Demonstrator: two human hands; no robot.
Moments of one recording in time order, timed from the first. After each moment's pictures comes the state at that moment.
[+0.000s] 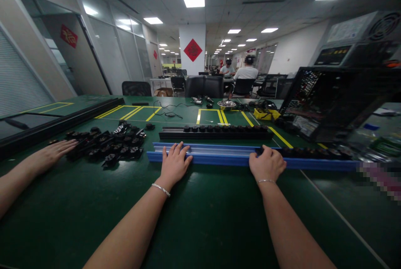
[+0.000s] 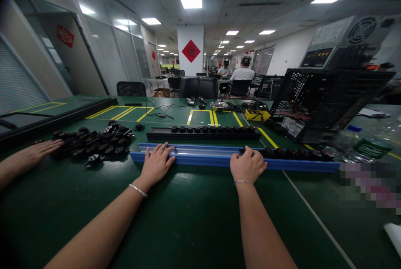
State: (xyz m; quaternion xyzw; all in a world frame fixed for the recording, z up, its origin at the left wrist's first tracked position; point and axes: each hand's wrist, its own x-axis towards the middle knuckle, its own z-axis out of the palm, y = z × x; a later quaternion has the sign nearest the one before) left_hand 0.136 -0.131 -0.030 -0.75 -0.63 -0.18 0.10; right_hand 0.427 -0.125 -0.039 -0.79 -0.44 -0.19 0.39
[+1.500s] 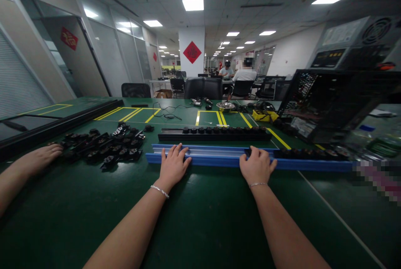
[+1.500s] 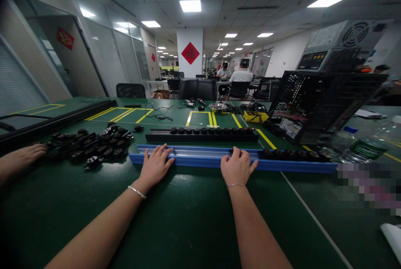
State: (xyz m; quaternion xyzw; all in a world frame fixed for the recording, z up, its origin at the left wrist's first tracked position) left_hand 0.135 -0.130 -0.034 -0.75 -0.62 -0.19 0.13; right_hand 0.404 -0.134 -0.028 -0.79 -0.51 -0.15 0.31
